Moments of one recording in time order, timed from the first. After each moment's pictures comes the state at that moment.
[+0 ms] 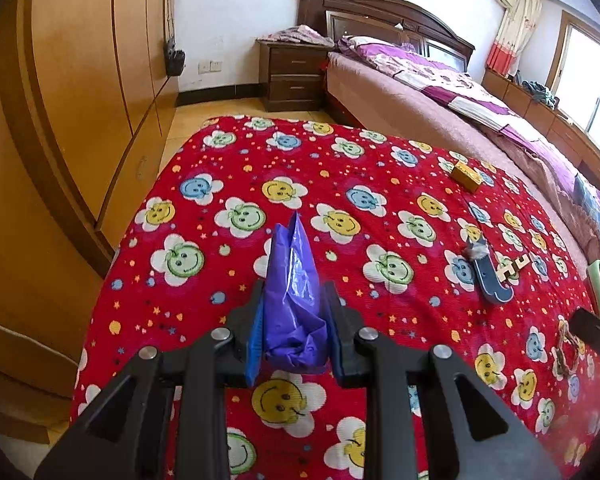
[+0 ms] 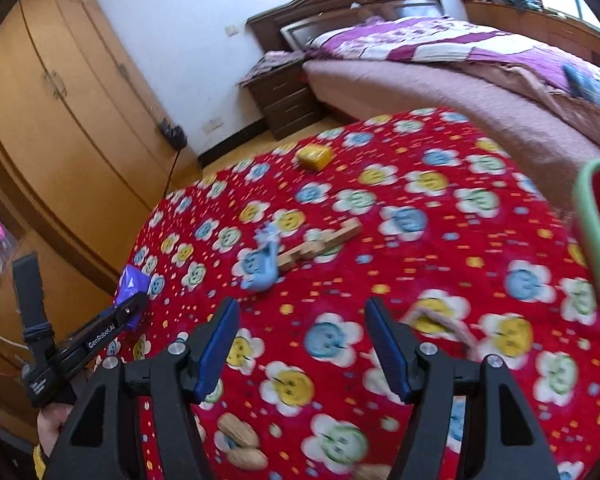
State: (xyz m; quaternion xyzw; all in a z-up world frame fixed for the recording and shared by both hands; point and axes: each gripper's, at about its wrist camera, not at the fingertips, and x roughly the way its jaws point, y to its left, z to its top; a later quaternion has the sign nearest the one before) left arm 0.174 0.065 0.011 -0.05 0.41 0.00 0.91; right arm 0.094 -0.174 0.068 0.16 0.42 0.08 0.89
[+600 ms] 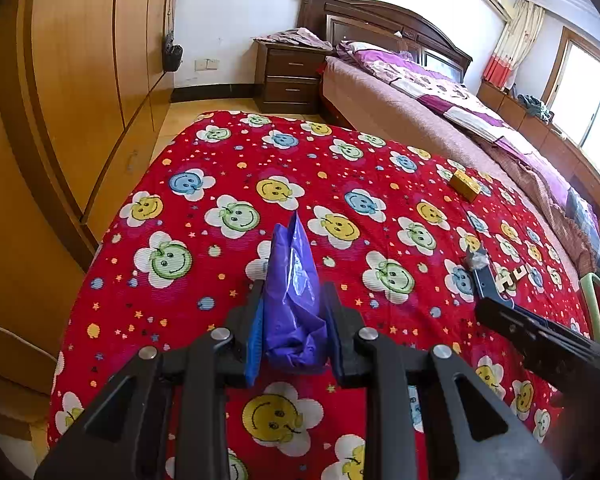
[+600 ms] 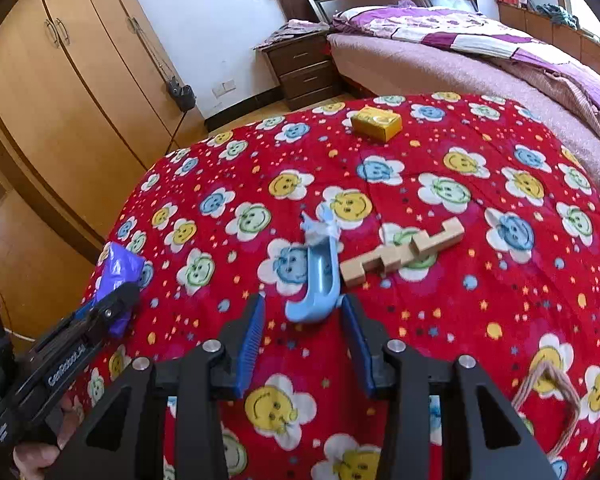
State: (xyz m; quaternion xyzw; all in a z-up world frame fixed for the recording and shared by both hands) left arm 0.184 0.072 -0.001 -0.09 0.40 -0.02 0.91; right arm 0.148 -0.114 0.033 0.11 0.46 0.10 0.88
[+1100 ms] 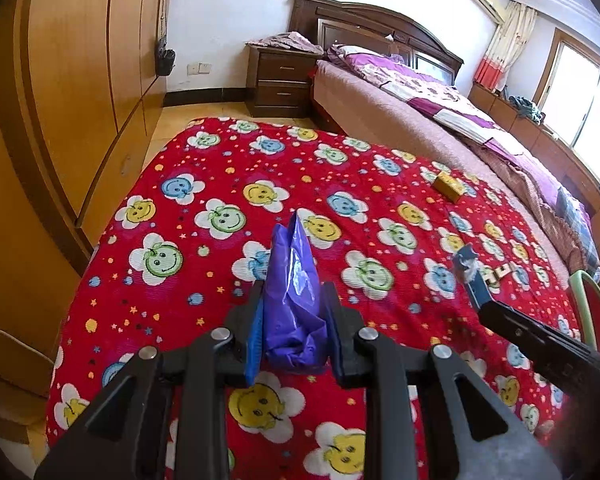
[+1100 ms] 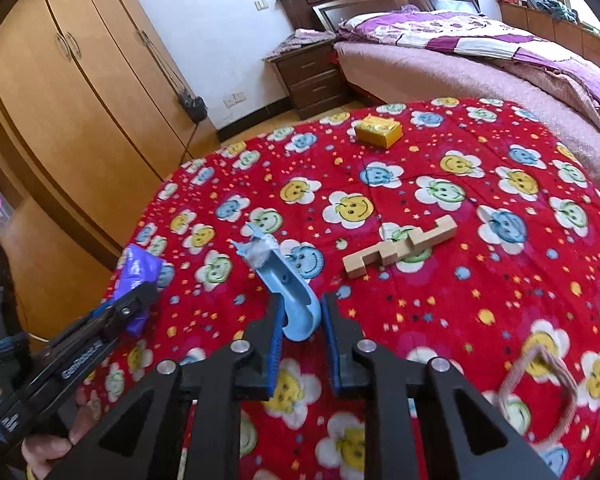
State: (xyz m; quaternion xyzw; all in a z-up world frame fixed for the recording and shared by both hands) left arm 0.173 0.064 0.010 -0.09 0.39 -0.03 0.91; right arm 0.128 -0.127 0.046 0.14 0.44 0.12 0.88
